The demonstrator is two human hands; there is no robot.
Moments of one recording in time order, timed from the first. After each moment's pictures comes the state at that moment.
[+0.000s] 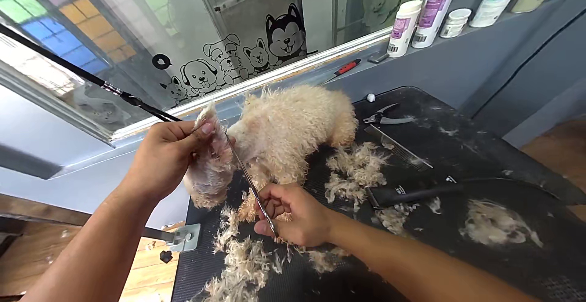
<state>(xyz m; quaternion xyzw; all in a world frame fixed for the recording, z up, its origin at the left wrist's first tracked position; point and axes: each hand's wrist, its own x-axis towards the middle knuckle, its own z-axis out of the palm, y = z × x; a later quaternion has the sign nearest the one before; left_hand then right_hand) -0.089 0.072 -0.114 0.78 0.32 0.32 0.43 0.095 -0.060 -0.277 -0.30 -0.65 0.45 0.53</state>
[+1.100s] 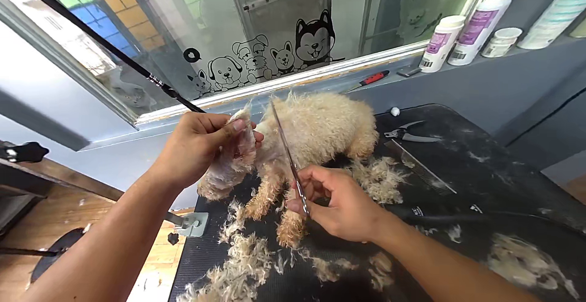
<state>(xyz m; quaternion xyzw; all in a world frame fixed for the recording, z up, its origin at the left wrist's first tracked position) -0.087 0.066 -0.106 0.80 0.27 0.29 0.46 0.137 -0.074 -0.240 -0.42 -0.69 0.28 0.52</state>
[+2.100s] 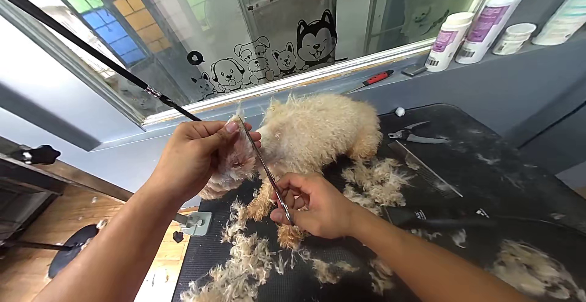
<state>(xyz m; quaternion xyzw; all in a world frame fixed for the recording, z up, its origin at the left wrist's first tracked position) -0.079 0.038 -0.100 0.70 0.34 0.33 0.53 0.123 -0.052 -0.246 -0.32 -0.68 0.44 0.49</state>
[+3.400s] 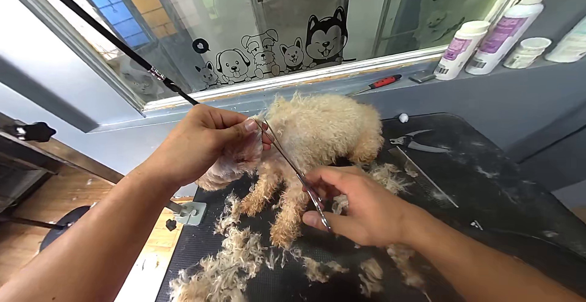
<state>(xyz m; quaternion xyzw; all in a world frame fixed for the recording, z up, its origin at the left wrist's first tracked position) -0.075 0.043 -0.092 0.79 0.31 0.24 0.46 0.178 -0.081 -0.220 -0.40 -0.78 0.26 0.40</state>
